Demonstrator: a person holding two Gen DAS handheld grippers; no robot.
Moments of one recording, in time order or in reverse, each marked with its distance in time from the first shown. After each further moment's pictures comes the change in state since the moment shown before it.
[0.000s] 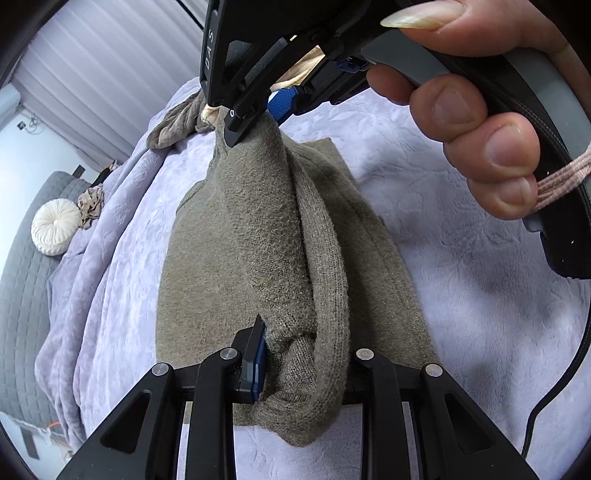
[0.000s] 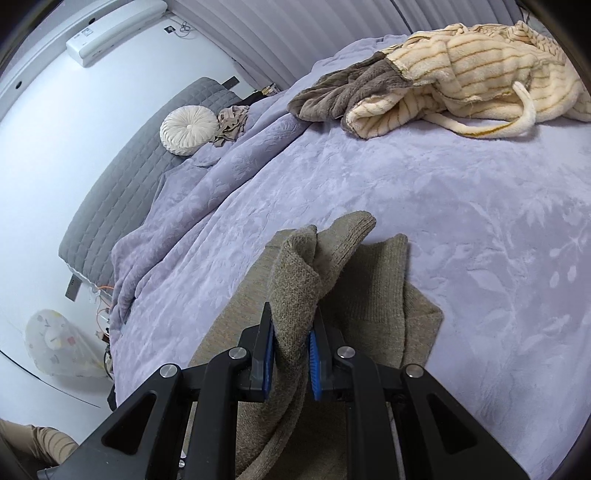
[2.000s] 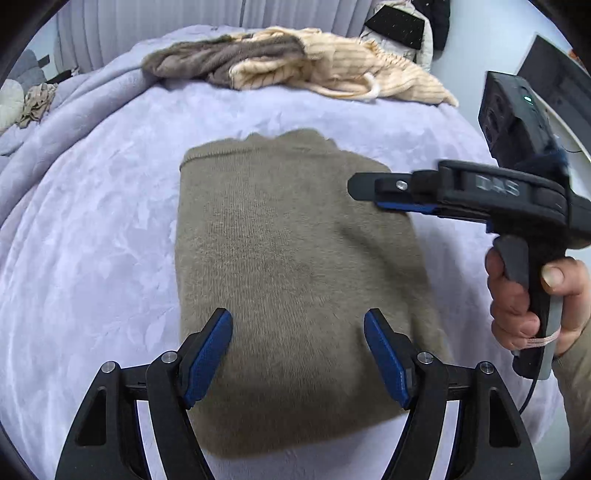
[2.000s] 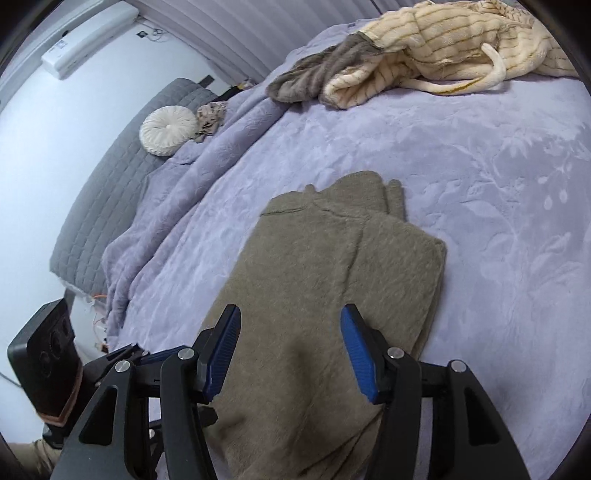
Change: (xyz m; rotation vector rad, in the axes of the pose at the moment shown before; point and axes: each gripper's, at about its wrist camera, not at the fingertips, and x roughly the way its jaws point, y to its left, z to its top) left arm 0.033 0.115 -0.014 -0.350 0.000 -0.495; right arm 0.019 -0.003 -0.026 0.130 0.036 -0.141
